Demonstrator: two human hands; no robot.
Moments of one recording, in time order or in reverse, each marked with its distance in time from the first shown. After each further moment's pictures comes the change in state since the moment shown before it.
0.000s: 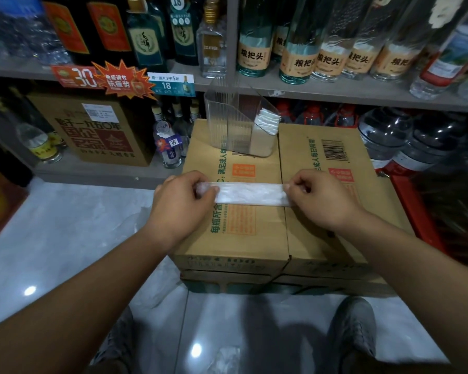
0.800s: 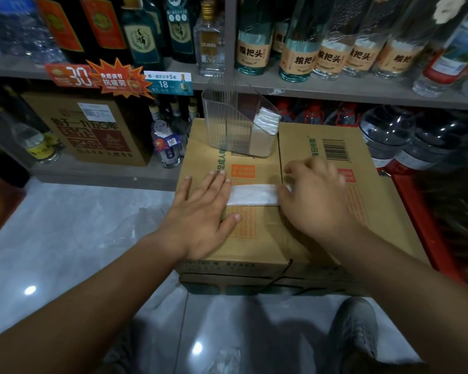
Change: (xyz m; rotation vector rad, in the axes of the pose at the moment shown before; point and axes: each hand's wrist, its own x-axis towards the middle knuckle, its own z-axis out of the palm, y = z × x) left_hand -0.004 0.004 0.020 0.633 -0.436 0.299; right_hand -0.004 -0.032 0.013 -0.430 0.125 0.045
